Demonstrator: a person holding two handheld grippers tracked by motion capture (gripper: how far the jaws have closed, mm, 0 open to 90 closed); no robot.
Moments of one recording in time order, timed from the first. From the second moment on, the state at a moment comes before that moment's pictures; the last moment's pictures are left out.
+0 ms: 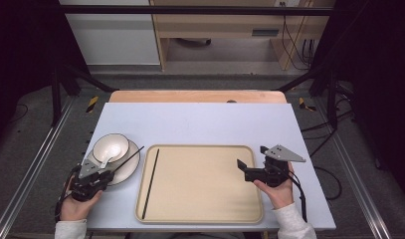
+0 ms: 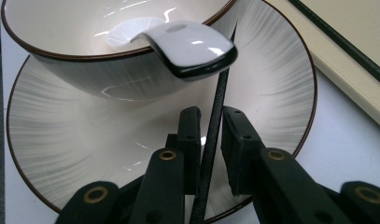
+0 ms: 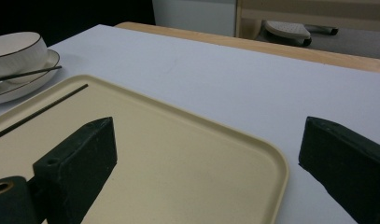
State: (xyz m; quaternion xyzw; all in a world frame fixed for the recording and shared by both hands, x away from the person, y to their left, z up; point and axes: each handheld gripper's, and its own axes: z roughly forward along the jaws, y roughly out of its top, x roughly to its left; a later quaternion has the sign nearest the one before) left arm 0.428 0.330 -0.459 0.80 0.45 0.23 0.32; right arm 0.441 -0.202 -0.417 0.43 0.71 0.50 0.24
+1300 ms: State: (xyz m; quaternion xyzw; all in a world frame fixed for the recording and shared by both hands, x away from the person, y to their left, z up) left arm 0.402 0.275 -0.430 0.77 0.44 0.25 0.38; right arm 0.439 -0.207 -0.412 0.43 0.71 0.50 0.25
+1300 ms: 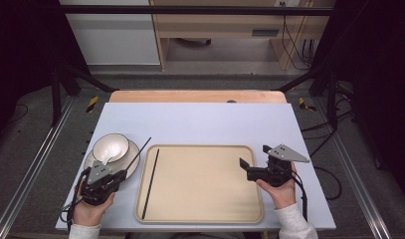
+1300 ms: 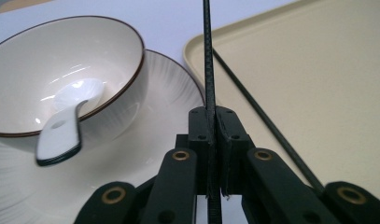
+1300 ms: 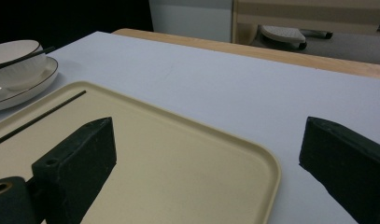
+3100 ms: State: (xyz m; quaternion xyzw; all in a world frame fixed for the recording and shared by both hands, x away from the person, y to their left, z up) left arm 0.366 0.187 -0.445 0.65 0.55 0.29 0.44; right arm 0.435 -0.208 -0.406 0.43 0.70 0.51 0.25
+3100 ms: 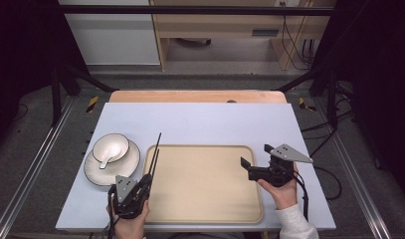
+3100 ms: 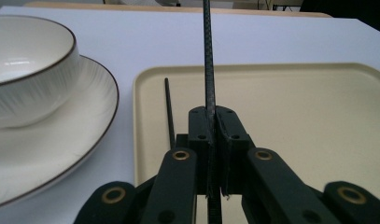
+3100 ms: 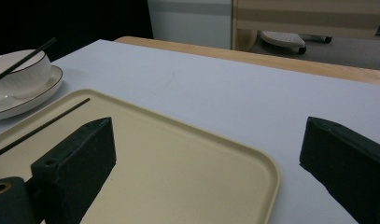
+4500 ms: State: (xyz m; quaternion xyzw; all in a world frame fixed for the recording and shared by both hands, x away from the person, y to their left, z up) left arm 0.379 0.171 -0.470 0.69 0.55 0.25 0.39; right arm 0.437 -0.206 -0.408 0.43 0.71 0.51 0.25
